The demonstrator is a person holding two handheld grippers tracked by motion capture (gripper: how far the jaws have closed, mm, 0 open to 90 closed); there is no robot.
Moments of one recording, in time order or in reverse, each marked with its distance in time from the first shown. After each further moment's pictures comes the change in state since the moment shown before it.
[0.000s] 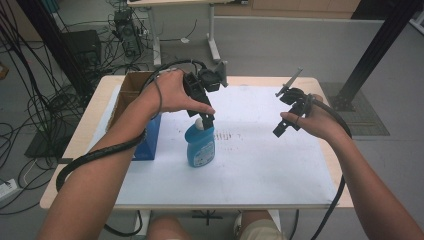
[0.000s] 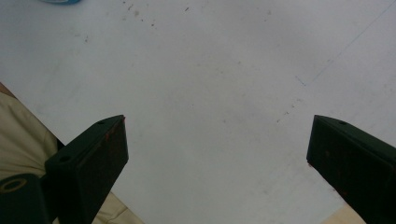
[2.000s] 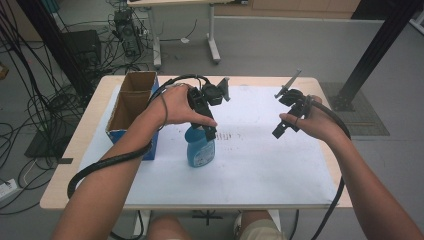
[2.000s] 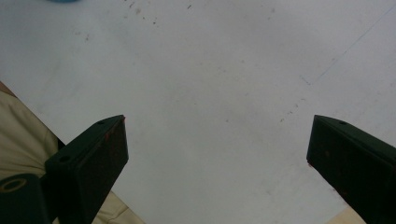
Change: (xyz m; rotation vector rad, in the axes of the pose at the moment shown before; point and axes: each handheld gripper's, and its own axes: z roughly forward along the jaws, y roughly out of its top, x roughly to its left) left arm 0.002 0.002 0.038 0.010 -0.045 0.030; right arm 0.002 0.000 0.002 0.004 0.001 -0.001
